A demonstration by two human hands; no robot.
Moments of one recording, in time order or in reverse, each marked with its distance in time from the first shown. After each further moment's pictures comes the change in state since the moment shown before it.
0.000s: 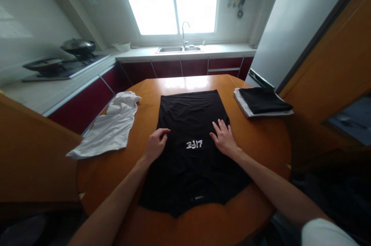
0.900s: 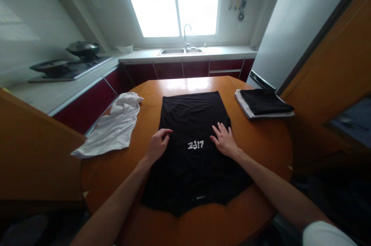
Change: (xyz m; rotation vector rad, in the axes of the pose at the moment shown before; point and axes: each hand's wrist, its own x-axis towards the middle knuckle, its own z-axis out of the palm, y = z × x) left_hand -0.001 0.006 -0.002 -0.012 -0.010 0.014; right_hand 0.000 -0.002 -0.001 0.002 -0.130 0.006
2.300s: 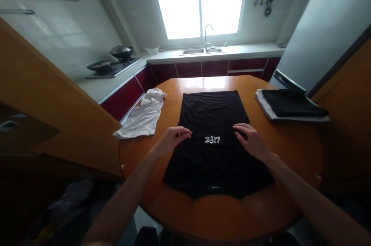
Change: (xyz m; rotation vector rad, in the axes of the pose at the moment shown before) left_hand -0.025 0.051 -0.057 -0.201 -0.321 0.013; right_hand -0.033 0.010 -0.044 0.359 0.284 -0.303
